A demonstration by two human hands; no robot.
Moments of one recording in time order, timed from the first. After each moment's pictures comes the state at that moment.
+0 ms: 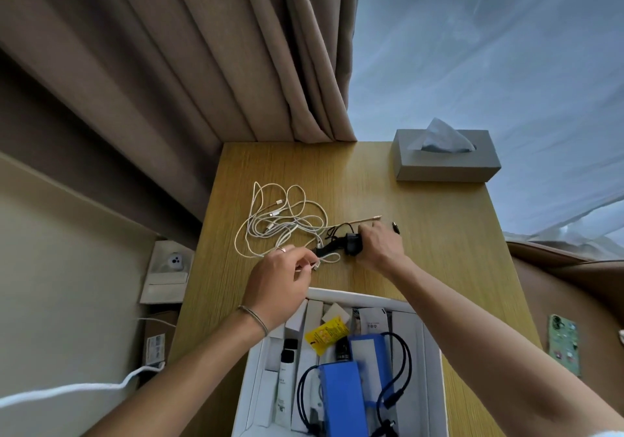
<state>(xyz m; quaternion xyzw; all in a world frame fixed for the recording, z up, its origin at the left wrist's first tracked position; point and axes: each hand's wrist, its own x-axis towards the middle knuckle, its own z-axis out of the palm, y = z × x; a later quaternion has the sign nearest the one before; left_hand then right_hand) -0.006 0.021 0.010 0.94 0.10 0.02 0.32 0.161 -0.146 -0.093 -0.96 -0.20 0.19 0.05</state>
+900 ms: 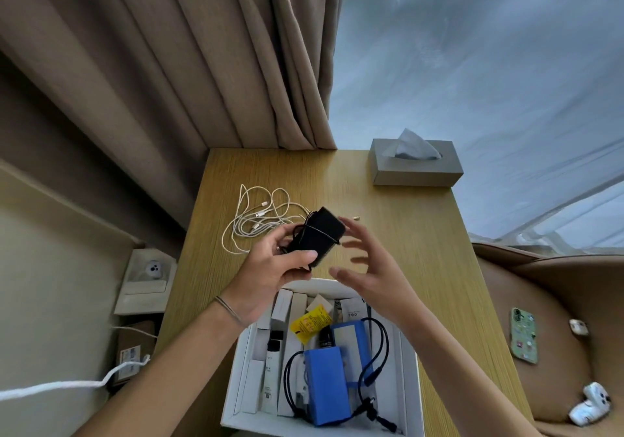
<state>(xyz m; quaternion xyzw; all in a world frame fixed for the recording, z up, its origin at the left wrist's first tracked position) -0.024 0.007 0.070 0.54 0.18 -0.08 0.82 0.039 -0.194 0.044 -0.79 -0.20 0.21 0.55</state>
